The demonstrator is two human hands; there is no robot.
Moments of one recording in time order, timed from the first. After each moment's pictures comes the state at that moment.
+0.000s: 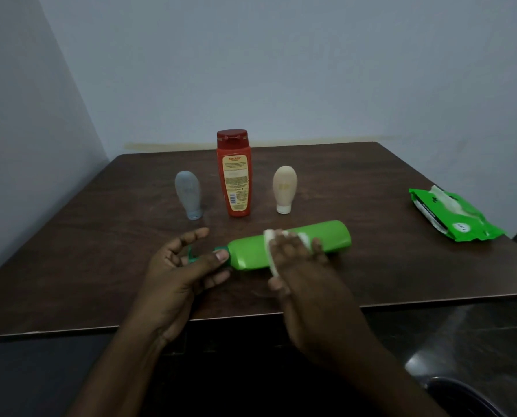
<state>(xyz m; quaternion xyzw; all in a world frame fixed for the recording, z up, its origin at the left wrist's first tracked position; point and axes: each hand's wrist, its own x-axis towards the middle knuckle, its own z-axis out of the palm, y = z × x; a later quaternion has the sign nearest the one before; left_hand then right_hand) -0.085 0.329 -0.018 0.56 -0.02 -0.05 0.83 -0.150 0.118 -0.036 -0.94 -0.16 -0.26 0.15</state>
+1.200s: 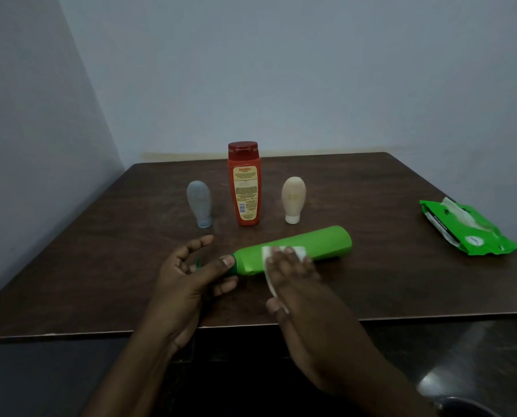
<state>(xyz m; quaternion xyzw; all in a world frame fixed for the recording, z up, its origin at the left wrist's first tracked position) -0.086 0.329 -0.014 0.56 0.01 -0.03 0.83 -0.160 0.128 -0.017 -0.95 -0.21 -0.15 0.20</state>
